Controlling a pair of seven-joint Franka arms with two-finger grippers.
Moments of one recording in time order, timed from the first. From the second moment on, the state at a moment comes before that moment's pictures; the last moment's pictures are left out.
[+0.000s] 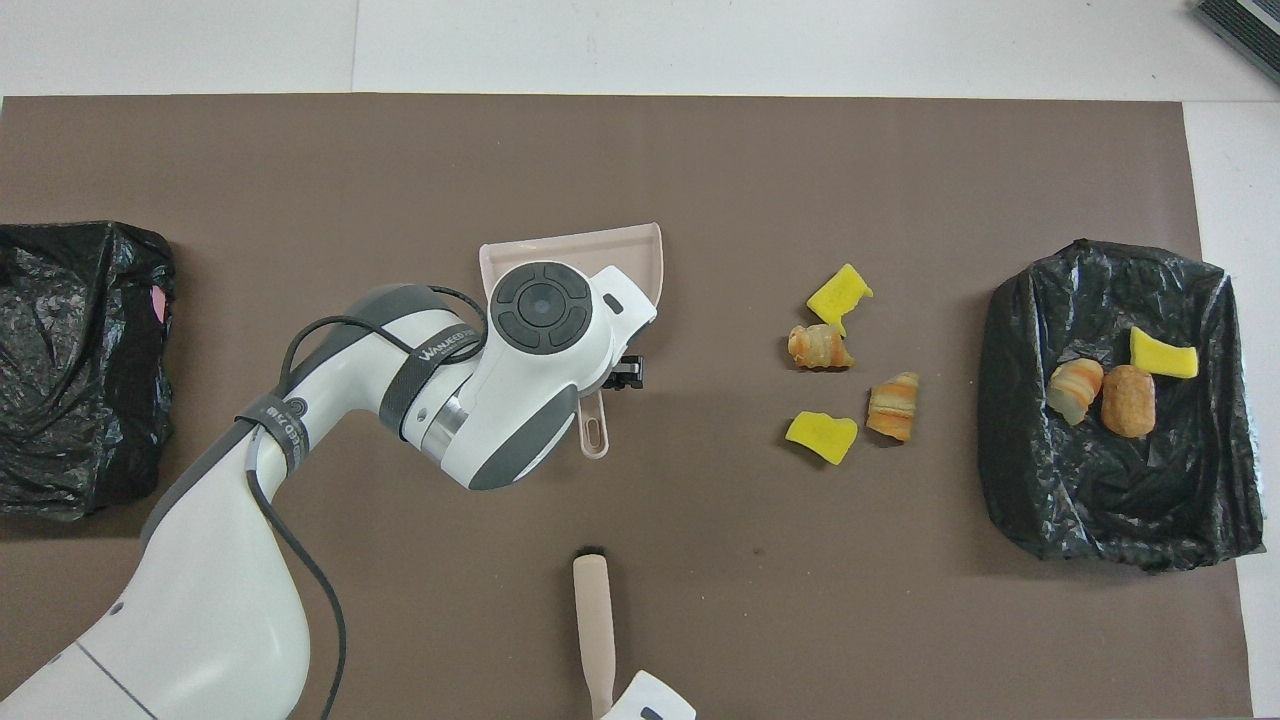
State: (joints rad) left arm -0.21 0.44 -0.48 -1.74 0.21 2.13 -0.64; right arm 1.01 -0.07 0.11 -2.45 0.39 2.24 0.71
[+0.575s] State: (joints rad) left arm -0.20 0.44 -0.48 -1.74 0.27 2.15 -0.64; right arm 1.01 -0.07 0.11 -2.45 0.39 2.24 0.72
